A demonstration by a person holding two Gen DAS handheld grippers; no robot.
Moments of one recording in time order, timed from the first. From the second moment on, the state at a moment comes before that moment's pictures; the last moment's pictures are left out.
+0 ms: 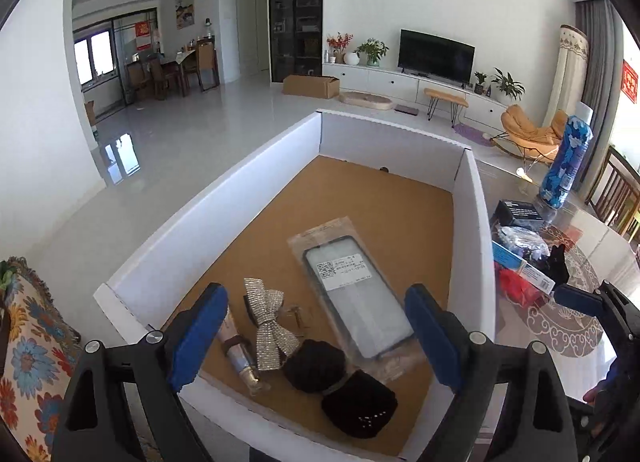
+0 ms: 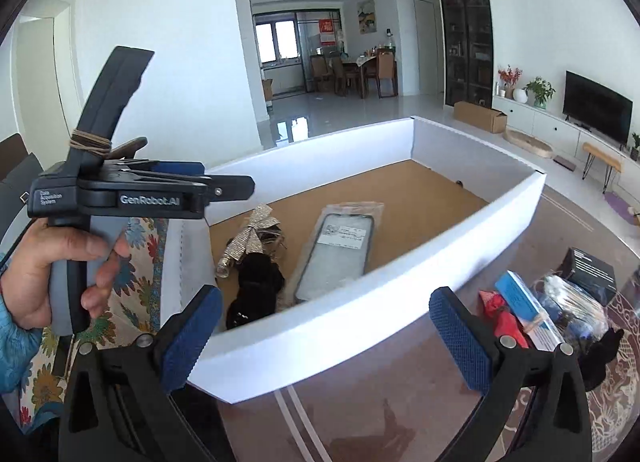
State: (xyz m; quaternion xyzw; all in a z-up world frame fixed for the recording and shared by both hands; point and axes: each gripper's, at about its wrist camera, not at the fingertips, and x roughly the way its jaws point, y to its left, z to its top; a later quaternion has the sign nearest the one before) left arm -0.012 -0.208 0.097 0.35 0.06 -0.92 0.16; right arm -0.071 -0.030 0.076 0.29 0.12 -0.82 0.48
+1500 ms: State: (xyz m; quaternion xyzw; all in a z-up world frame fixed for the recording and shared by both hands) left arm -0.095 0.040 -0.040 0.45 0.02 -0.89 -0.02; right arm -0.240 0.179 0.022 0.45 0.04 -0.87 0.20
